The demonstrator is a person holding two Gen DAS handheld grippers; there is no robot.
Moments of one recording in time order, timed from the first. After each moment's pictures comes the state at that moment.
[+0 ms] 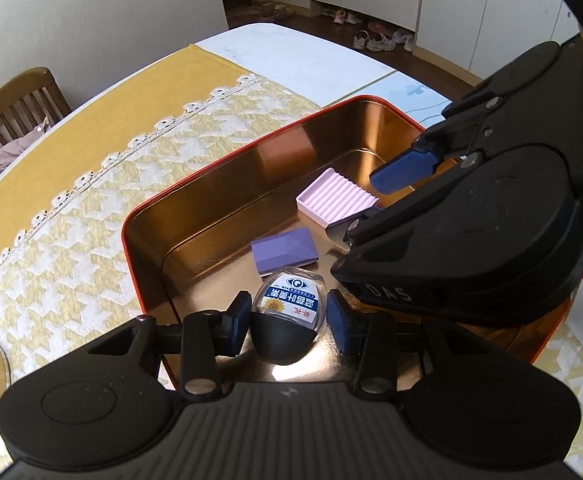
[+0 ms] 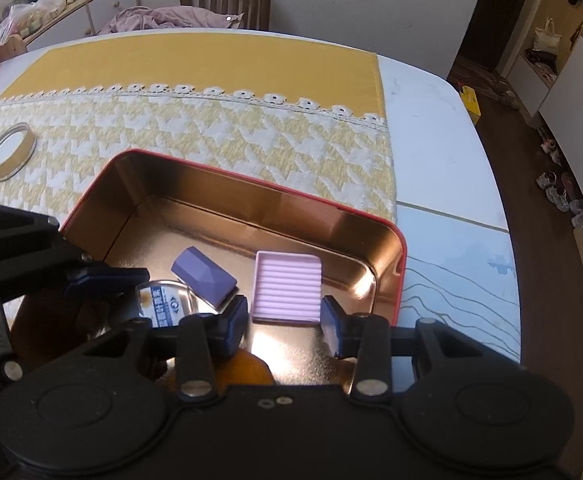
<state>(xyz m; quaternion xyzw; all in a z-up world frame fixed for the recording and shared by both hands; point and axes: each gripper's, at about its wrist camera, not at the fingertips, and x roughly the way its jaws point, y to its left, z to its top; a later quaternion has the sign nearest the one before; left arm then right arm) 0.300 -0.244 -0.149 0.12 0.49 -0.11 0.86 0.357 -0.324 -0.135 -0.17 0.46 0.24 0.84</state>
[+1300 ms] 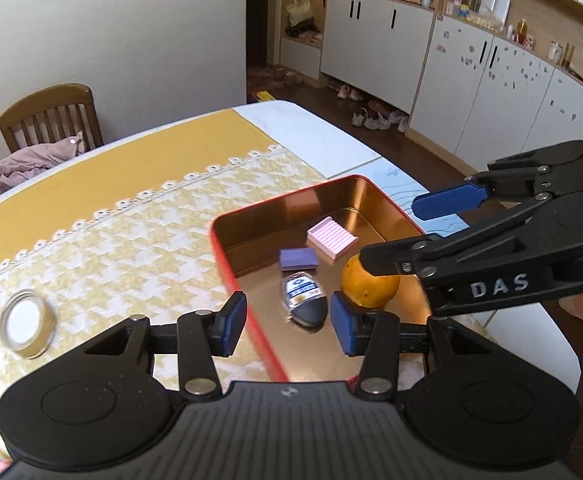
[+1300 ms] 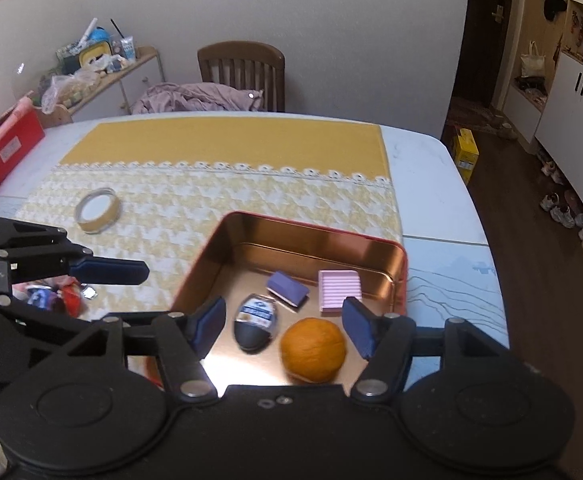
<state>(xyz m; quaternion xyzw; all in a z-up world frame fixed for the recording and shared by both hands) 0.208 -0.181 -0.066 0.03 0.40 -0.12 0.91 0.264 -0.343 -0.057 -0.09 0.39 0.27 0.88</state>
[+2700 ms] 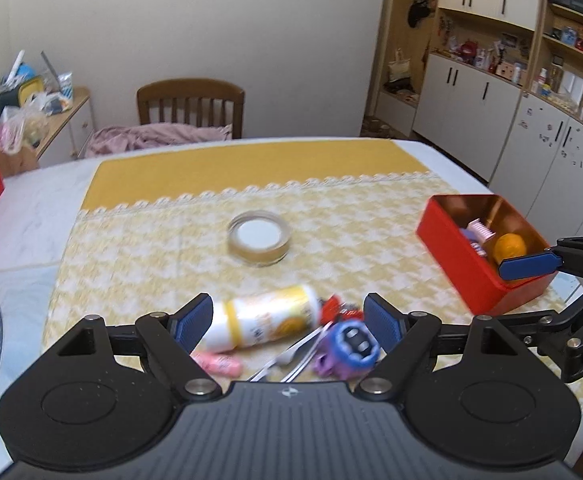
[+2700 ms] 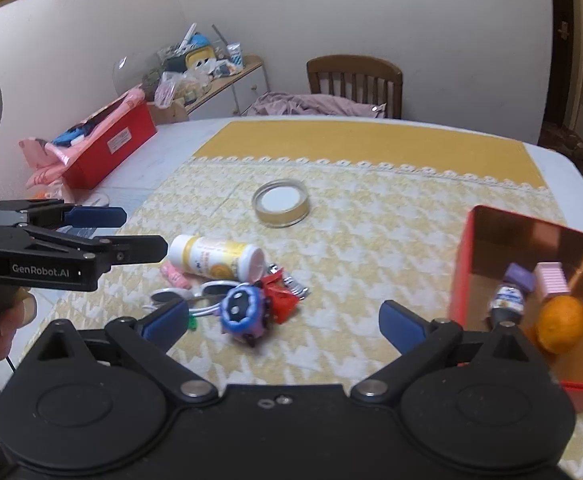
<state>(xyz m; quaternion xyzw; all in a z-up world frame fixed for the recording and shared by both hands) 0.074 0.040 -0.072 -0.04 0.35 0.00 0.94 0.149 -0.197 -0.075 -0.06 0.36 0.37 0.85</state>
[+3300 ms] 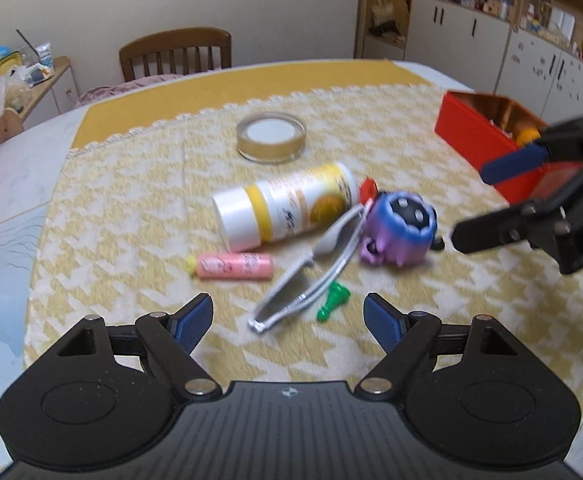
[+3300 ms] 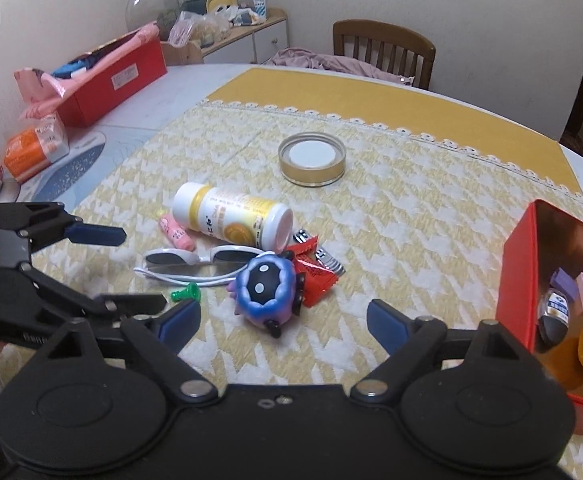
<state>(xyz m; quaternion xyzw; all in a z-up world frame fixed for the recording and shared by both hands) 0.058 0.054 -0.149 0.01 0.41 -0.03 0.91 0.149 -0.138 -0.112 -0.14 0.39 0.38 0.83</state>
